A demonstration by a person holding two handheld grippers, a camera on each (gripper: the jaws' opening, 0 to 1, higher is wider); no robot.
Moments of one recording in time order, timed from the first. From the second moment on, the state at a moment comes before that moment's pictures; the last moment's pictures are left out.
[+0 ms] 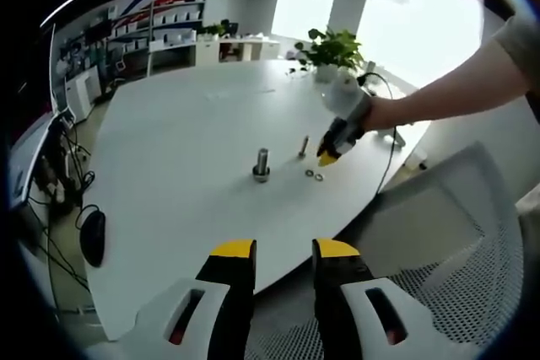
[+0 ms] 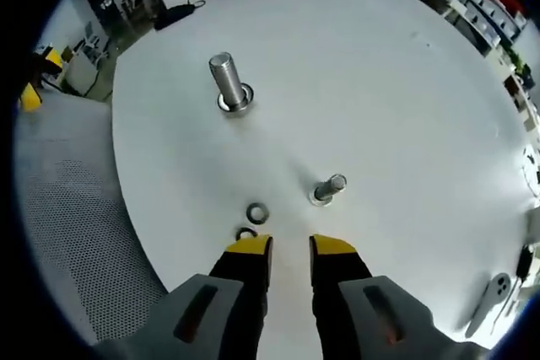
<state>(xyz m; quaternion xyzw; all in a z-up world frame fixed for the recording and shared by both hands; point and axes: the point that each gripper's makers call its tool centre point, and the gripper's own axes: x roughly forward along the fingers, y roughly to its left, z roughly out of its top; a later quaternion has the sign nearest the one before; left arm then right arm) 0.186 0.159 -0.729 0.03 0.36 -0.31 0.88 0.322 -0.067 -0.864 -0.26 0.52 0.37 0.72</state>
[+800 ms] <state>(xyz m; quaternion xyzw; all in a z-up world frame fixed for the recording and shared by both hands) 0.188 0.161 -0.729 0.03 0.36 -0.31 0.88 0.297 -0.047 -0.878 -0.30 0.52 0.41 0.69</state>
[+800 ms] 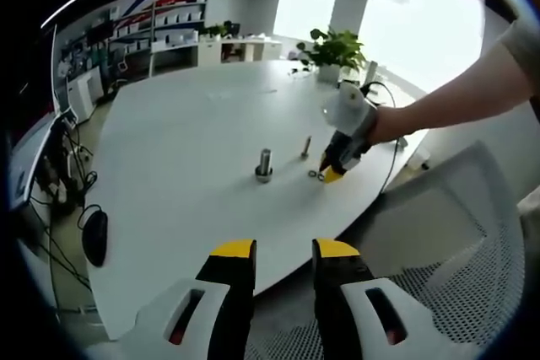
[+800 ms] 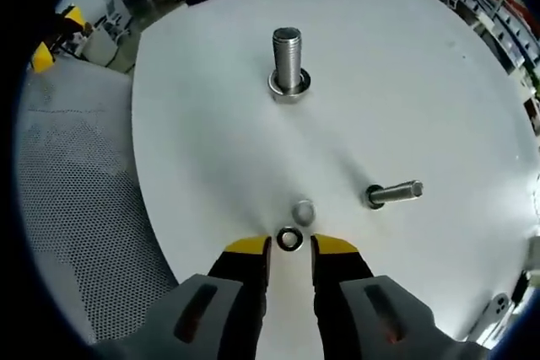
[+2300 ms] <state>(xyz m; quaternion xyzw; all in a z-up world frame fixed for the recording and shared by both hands) 0.186 0.160 -0.730 0.04 0.37 -0.31 0.88 0.296 -0.045 -0.882 -0.44 0.54 0.40 0.59</state>
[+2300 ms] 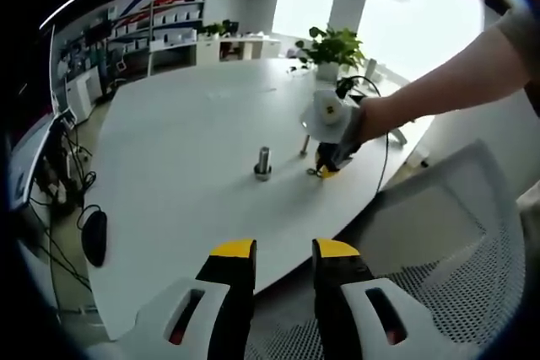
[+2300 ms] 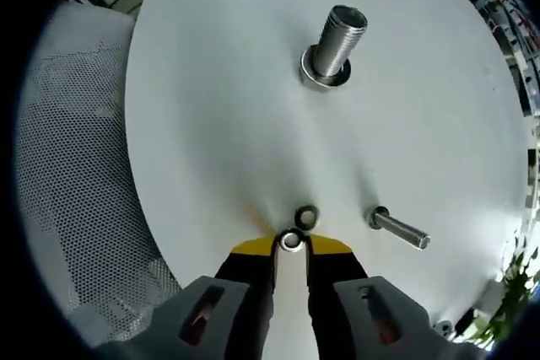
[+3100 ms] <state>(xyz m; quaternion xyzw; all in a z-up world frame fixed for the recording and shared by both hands) 0.187 0.160 -0.729 0.03 0.36 -0.31 0.88 0.300 -0.049 -0.879 -0.33 0.52 0.39 0.68</state>
